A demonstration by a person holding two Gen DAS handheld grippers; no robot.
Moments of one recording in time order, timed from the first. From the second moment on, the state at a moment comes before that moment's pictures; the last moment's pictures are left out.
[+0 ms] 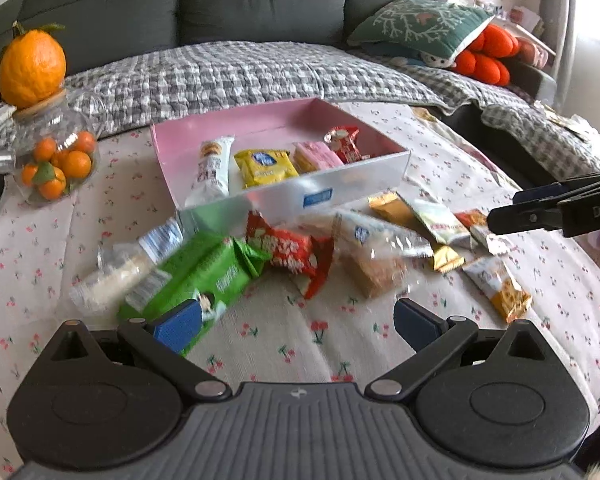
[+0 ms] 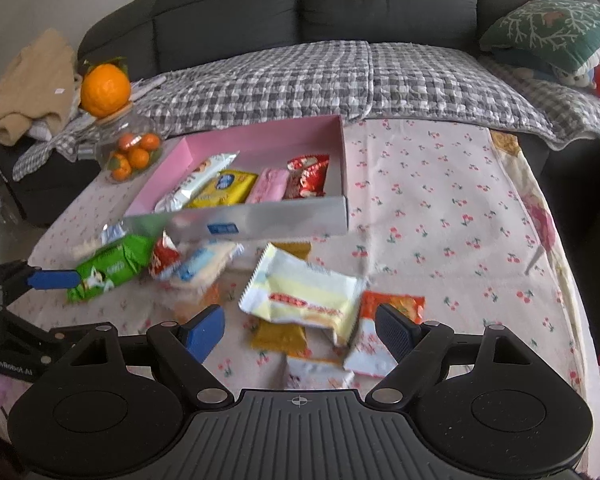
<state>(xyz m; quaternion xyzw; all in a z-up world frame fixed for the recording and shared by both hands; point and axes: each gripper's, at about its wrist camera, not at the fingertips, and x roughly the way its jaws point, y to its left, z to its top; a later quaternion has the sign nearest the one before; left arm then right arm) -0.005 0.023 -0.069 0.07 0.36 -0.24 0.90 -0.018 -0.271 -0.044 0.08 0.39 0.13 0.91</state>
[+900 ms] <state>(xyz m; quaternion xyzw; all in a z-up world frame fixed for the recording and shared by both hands) 0.005 -0.042 -0.071 0.05 0.32 -0.20 0.93 -0.048 -0.255 -0.096 0.02 0.42 0.13 0.90</state>
